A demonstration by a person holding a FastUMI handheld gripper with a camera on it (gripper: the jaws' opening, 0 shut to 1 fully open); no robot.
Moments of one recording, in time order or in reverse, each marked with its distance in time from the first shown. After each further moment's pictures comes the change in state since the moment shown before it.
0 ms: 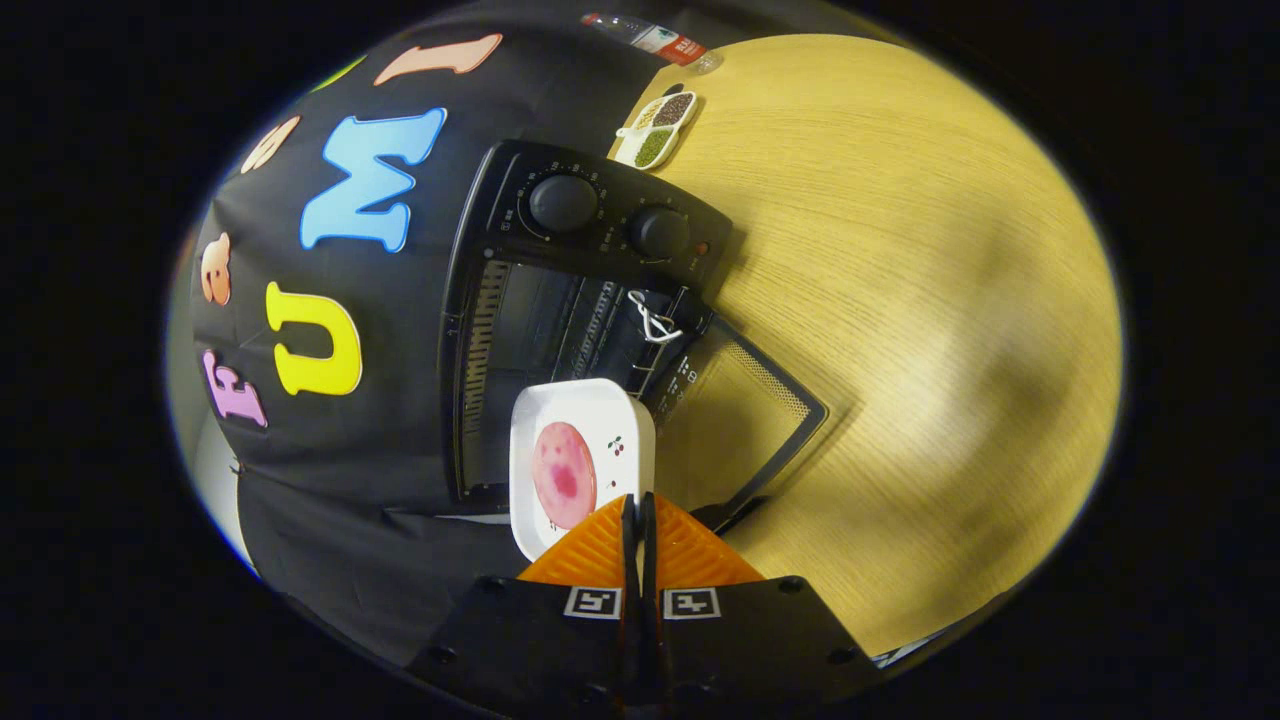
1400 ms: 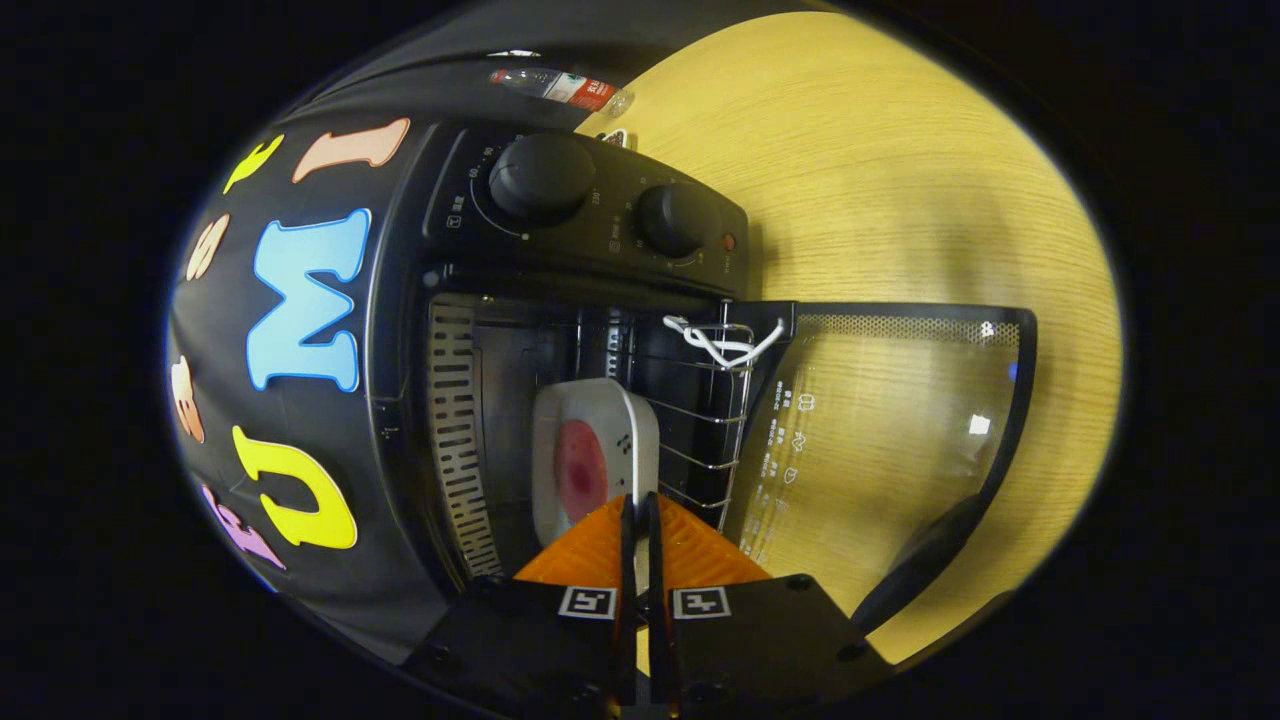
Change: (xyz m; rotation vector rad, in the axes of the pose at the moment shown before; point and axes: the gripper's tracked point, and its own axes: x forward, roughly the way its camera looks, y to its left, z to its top) arm 0.099 0.049 0.039 0.300 -0.341 -0.032
